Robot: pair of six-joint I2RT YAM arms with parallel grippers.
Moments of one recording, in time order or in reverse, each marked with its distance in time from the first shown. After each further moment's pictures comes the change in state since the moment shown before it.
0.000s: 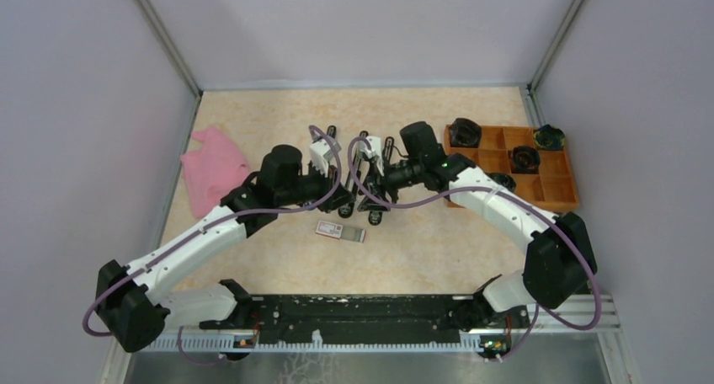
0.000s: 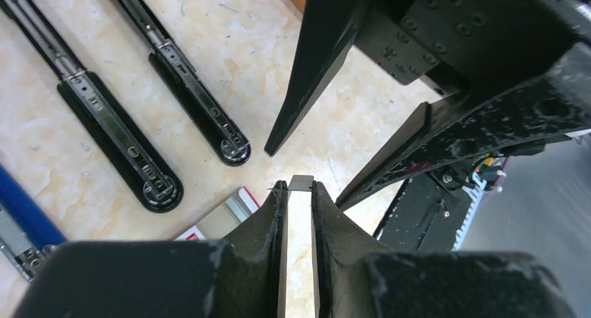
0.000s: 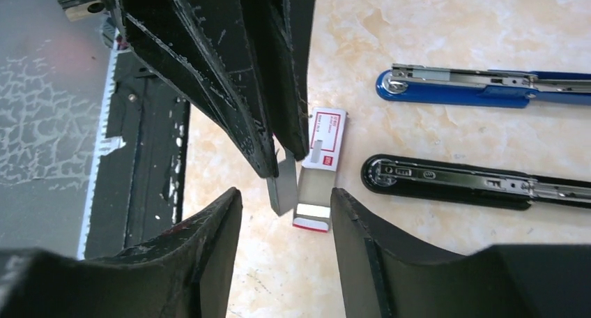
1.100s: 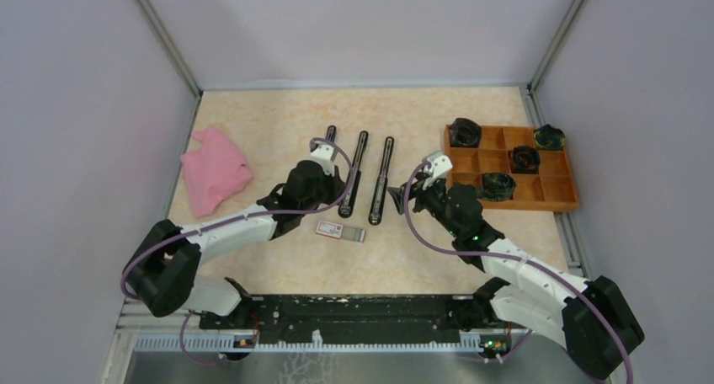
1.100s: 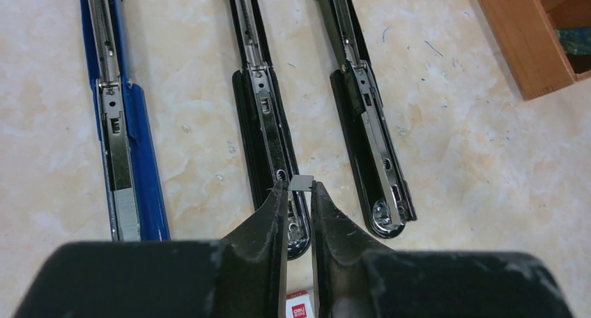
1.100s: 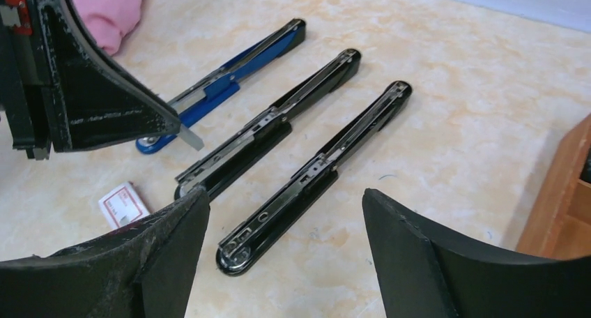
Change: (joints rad) left arm -0.008 0.232 -0.205 0.417 -0.513 -0.053; right arm 0.000 -0.451 -0.705 0.845 0.878 0.488
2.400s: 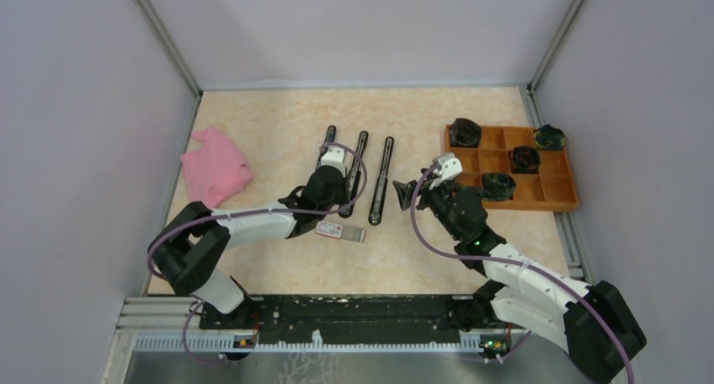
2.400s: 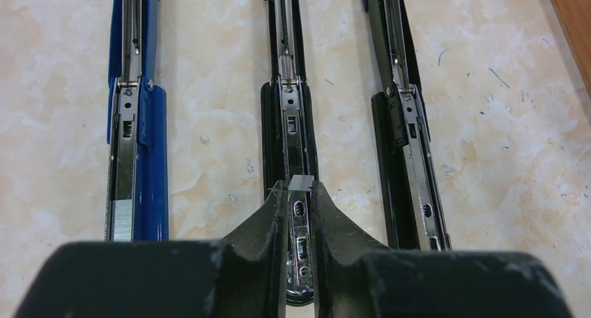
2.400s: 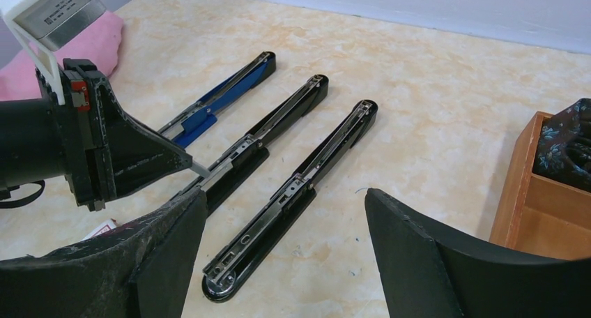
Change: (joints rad) left arm -0.080 0.181 0.038 0.117 -0.257 -0.038; right arm 0.000 -0.043 -0.064 0.118 0.131 0.029
